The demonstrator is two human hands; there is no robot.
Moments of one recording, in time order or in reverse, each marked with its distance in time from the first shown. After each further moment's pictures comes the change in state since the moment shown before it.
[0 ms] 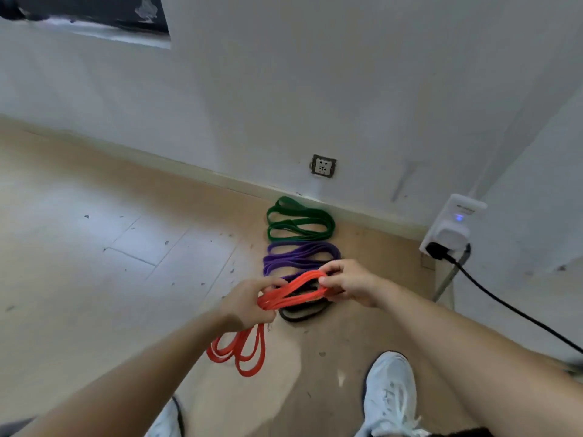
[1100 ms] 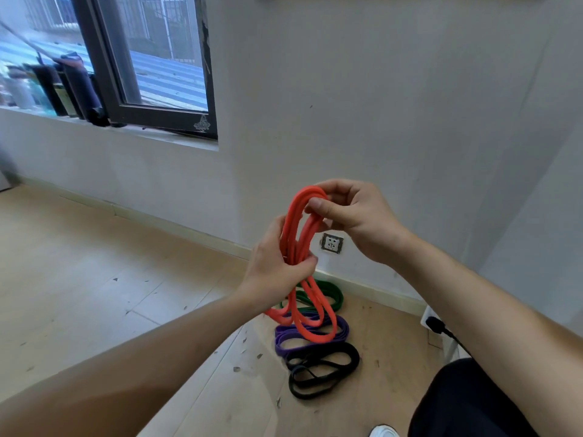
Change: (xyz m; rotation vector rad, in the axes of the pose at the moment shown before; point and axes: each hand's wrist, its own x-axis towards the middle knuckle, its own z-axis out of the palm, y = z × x) left_hand -0.053 0.173 -0.124 -0.327 0.718 0.446; right_hand -0.162 -0.264 0.021 0.113 -0.014 -0.946
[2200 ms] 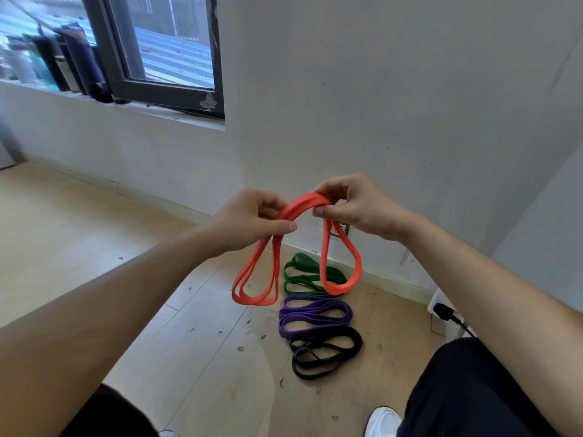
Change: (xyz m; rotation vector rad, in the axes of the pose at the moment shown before) left_hand 0.033 0.007 -0.073 0.170 -0.311 -0.151; right_hand 0.013 0.015 -0.005 -0.618 -0.221 0.035
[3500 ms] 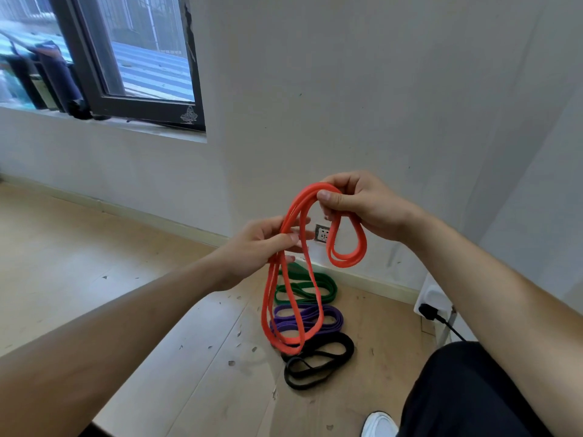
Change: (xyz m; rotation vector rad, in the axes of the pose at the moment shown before) left_hand -0.002 0.009 0.044 -0.351 -0.182 -0.057; right_hand -0.016 0.012 -0.032 0.425 -0.030 -0.045
